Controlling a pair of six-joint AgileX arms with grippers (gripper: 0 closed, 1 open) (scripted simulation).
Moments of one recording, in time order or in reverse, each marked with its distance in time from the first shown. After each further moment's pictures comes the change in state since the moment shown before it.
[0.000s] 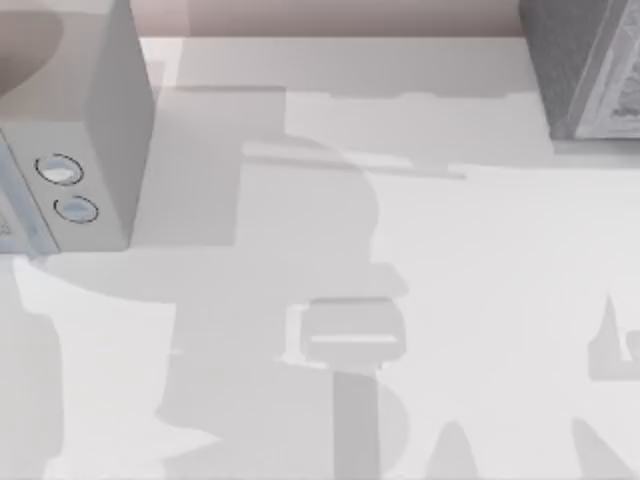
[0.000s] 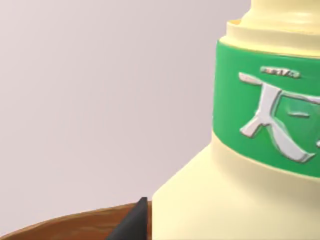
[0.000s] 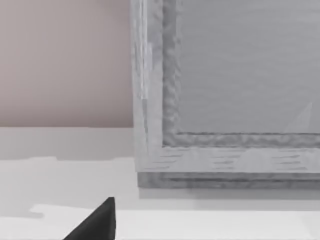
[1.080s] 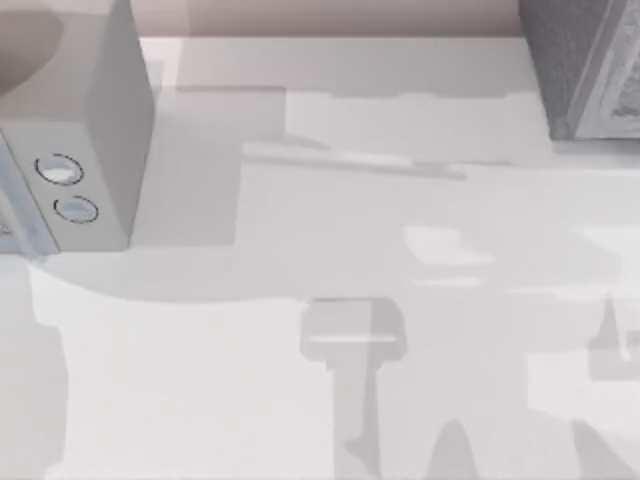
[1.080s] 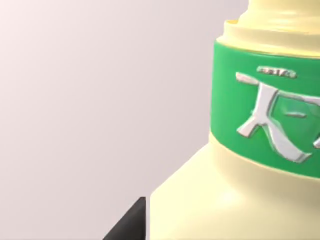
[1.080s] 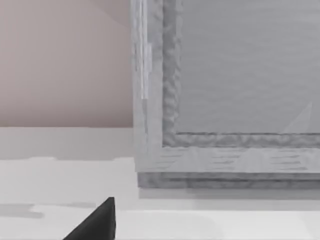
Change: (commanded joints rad) left arm -0.014 -0.034 0.453 -0.286 -0.083 -0.016; right arm 0.000 0.000 0.000 0.000 0.000 0.000
